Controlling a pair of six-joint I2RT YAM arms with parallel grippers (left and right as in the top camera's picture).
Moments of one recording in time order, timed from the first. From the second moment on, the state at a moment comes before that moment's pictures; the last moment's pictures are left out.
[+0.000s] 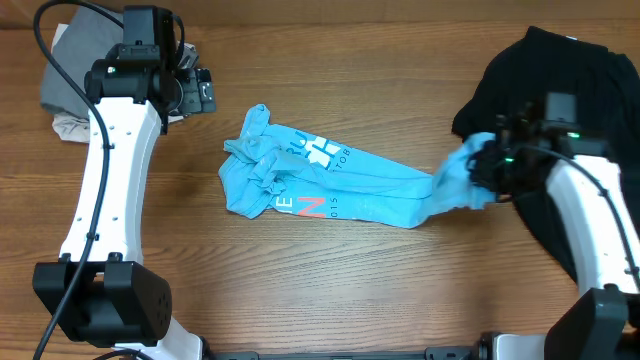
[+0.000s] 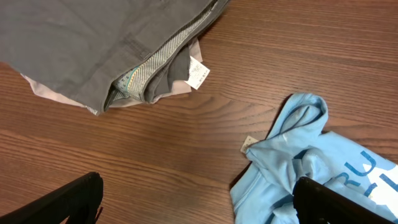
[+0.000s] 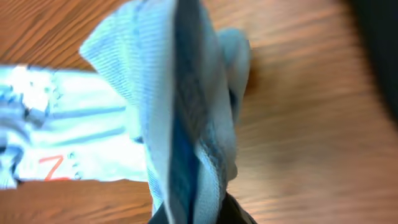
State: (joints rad) left arm -0.01 1.77 1.75 -1.03 -0.19 -0.15; right arm -0.07 1.54 1.21 -0.98 -0.27 0.24
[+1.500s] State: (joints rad) left arm -0.01 1.95 1.65 -1.06 0.27 0.08; right arm 0.32 1.81 1.43 -1.00 -0.16 0.41
